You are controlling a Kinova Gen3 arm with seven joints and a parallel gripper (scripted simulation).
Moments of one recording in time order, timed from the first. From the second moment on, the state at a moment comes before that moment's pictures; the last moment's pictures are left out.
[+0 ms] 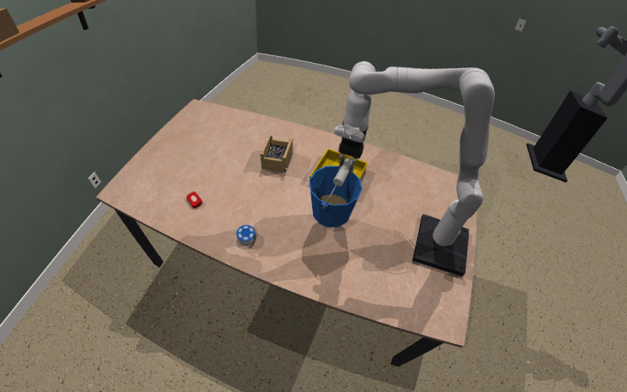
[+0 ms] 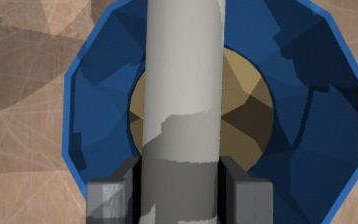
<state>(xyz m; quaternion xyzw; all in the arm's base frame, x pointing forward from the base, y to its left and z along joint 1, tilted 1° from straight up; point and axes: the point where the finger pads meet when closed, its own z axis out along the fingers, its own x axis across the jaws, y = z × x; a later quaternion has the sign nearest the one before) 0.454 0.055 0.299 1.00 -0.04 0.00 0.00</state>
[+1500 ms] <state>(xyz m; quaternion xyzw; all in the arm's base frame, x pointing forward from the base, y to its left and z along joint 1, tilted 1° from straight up) 0.465 -0.040 0.298 1.00 -0.03 0.00 0.00</state>
